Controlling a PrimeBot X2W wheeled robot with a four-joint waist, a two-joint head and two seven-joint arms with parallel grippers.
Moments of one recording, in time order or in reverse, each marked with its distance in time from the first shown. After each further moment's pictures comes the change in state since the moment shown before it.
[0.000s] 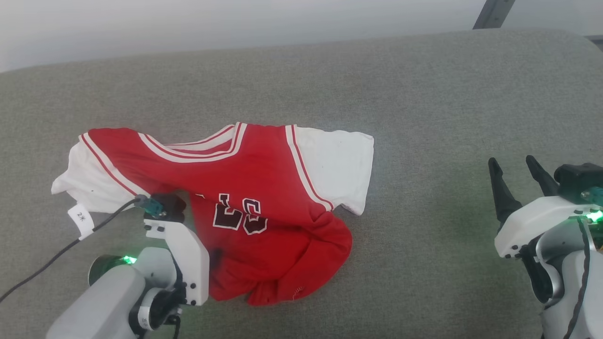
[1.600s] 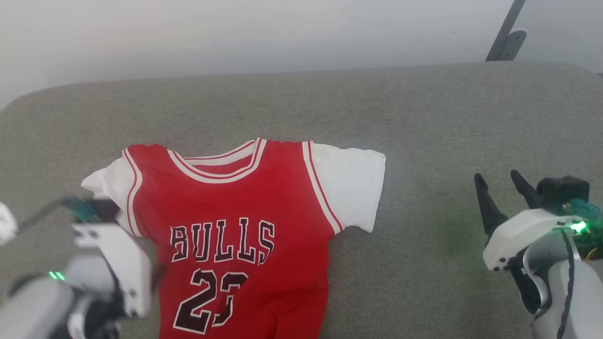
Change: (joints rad) left arm 0.147 0.269 0.108 -0.375 -0.078 0.248 0.221; right arm 0.023 0.002 0.040 0.050 0.002 0.000 -0.024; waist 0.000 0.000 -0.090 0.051
